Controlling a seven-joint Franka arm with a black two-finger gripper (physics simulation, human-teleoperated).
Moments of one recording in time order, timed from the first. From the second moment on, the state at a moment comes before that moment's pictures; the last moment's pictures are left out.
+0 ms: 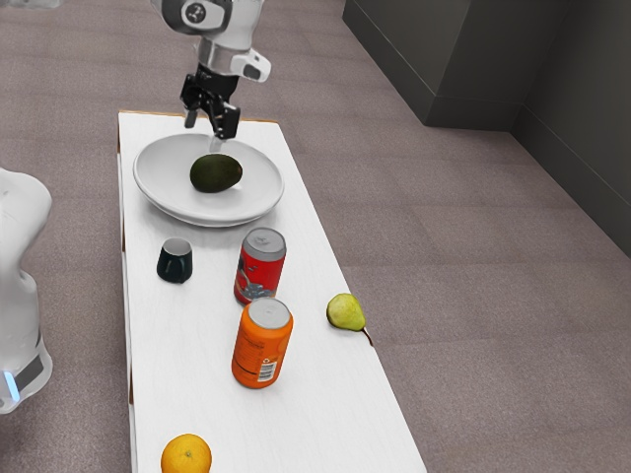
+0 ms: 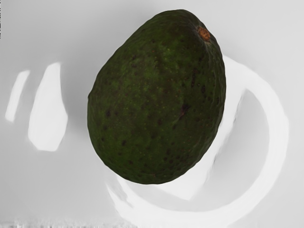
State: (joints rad) arm -0.35 -0.56 0.70 -2.17 0.35 1.58 -0.26
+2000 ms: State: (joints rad) arm -0.26 -0.70 0.57 -2.21 0.42 1.45 -0.32
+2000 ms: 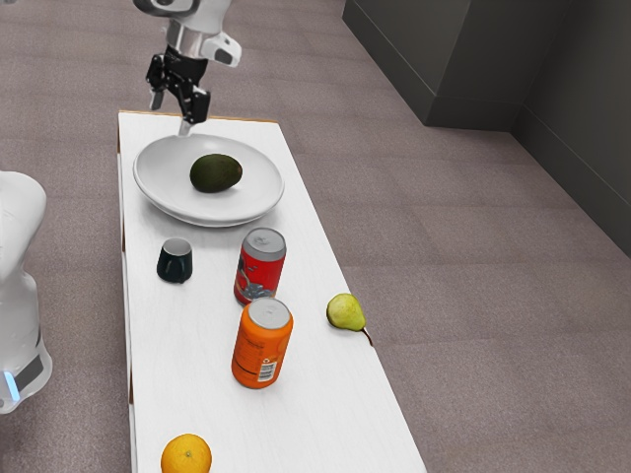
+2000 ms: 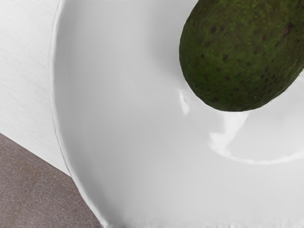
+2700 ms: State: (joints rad) arm -0.32 -0.70 0.55 -2.25 0.35 1.41 -0.39
